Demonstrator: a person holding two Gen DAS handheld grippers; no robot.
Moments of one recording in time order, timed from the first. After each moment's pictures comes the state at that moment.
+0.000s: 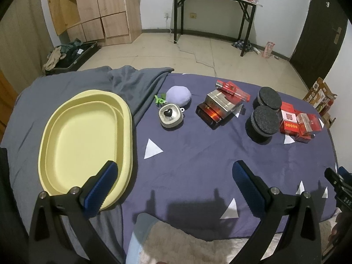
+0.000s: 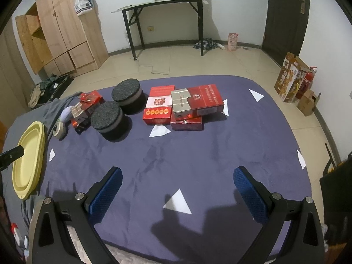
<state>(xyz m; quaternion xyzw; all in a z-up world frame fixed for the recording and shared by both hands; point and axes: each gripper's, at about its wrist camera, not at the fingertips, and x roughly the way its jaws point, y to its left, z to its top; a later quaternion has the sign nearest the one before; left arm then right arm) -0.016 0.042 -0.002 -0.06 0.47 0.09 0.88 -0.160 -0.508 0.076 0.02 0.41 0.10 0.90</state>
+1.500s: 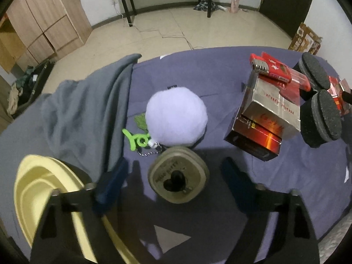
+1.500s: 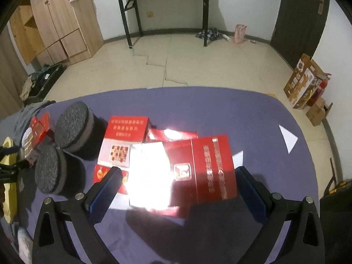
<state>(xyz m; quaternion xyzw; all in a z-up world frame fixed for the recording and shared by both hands) 0.136 0.081 -0.103 0.06 0.55 -0.04 0.83 0.022 -0.497 0.049 -0.01 0.45 0.11 0.89</state>
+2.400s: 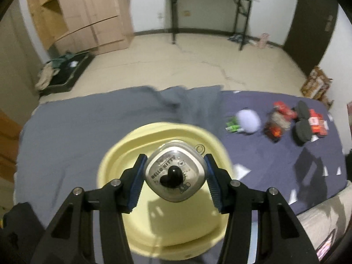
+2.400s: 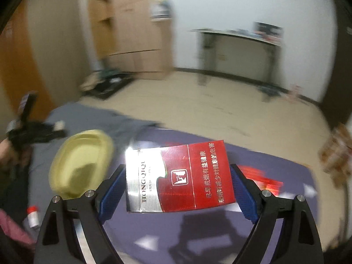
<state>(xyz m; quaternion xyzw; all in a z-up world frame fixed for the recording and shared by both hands) 0.014 0.244 0.046 0.00 0.49 0.03 0.87 -0.170 -0.353 0.191 -0.07 0.31 0.33 0.89</state>
